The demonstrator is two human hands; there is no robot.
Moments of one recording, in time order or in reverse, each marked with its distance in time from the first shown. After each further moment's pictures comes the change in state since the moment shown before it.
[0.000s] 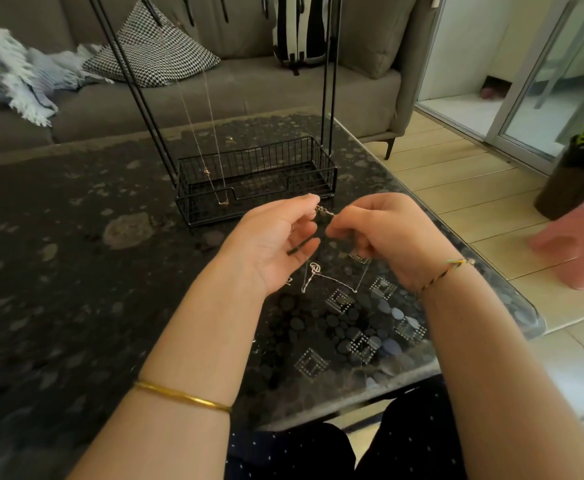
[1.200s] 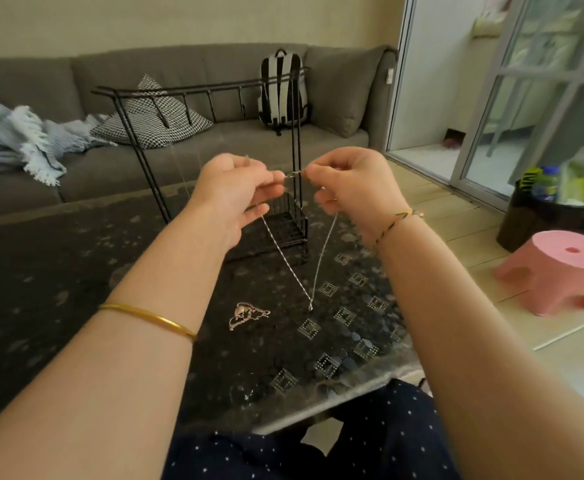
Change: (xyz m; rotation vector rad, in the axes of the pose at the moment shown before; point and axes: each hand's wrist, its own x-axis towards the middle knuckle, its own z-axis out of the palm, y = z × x) left_hand -0.036 0.083 0.031 0.258 0.123 0.425; right_hand -0.007 -0.082 -0.036 0.040 0.204 -0.316
